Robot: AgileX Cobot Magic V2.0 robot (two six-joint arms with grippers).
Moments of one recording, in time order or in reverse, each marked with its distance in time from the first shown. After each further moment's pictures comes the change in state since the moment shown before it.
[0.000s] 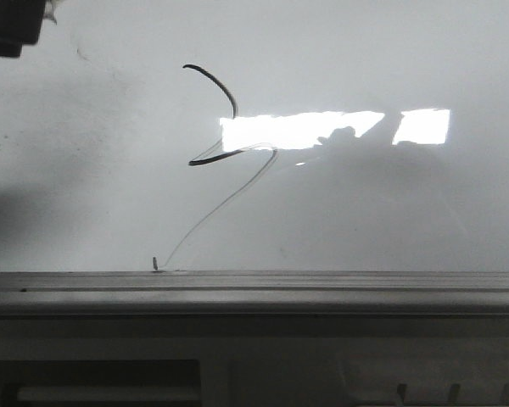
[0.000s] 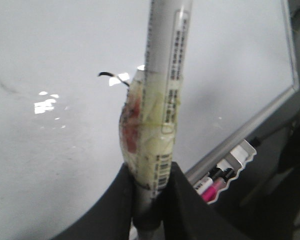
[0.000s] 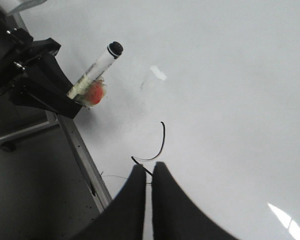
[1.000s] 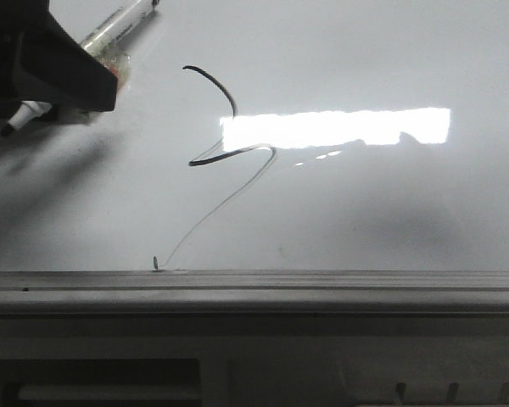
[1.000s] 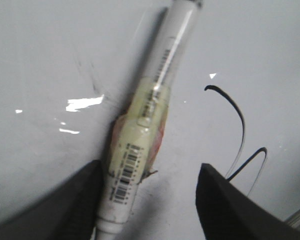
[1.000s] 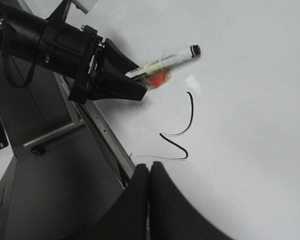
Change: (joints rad) left arm -0.004 0.255 0.026 -0.035 -0.307 -0.005; right arm -0.010 -0.077 0.193 0.104 -0.064 0.016
